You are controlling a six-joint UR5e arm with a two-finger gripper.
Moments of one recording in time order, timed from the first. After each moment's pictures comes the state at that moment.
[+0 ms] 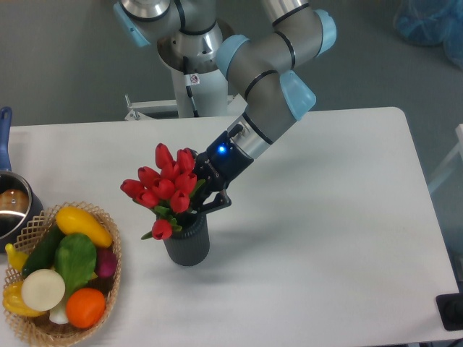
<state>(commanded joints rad) 2.58 -1.79 -1.93 -1.01 0.56 1.62</state>
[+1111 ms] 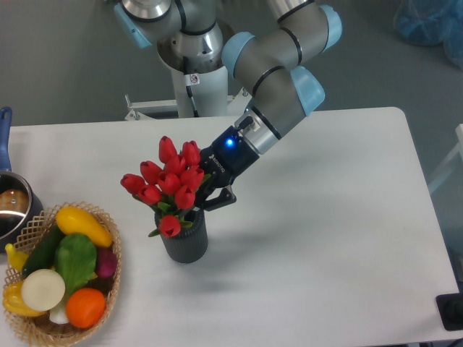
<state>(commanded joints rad) 2.62 -1.77 -1.90 -1.01 0.42 1.58</state>
